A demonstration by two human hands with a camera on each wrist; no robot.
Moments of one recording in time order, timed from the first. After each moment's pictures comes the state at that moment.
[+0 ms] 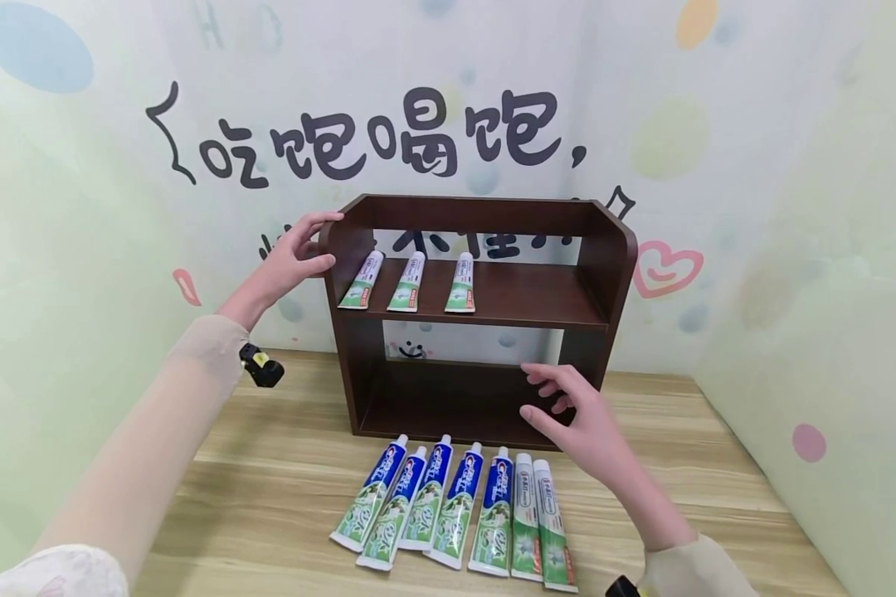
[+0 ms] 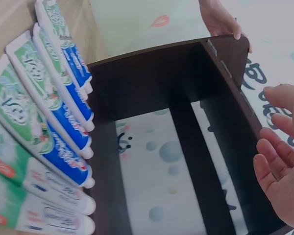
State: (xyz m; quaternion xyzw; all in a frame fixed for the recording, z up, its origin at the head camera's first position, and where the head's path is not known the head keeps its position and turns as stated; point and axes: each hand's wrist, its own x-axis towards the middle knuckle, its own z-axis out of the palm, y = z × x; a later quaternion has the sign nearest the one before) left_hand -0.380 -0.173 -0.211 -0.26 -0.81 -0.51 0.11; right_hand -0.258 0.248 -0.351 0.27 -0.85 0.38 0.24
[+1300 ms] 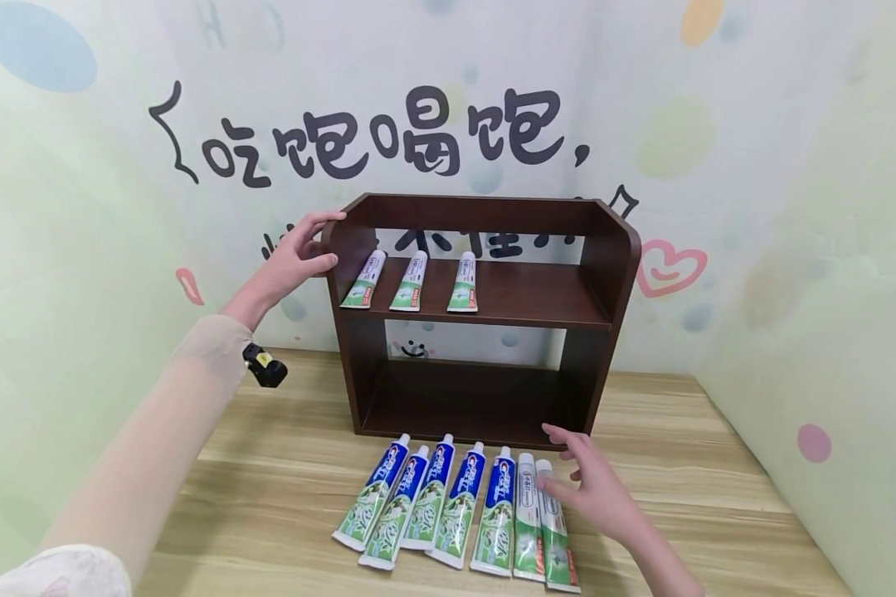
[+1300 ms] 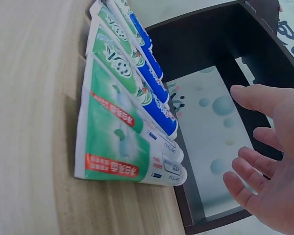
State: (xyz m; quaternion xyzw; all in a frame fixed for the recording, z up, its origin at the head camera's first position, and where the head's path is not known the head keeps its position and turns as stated) left_hand -0.379 -0.171 -0.211 -0.26 -0.81 -0.51 0.11; right_hand -0.246 0.272 -0.437 0.19 -0.91 0.36 0.12
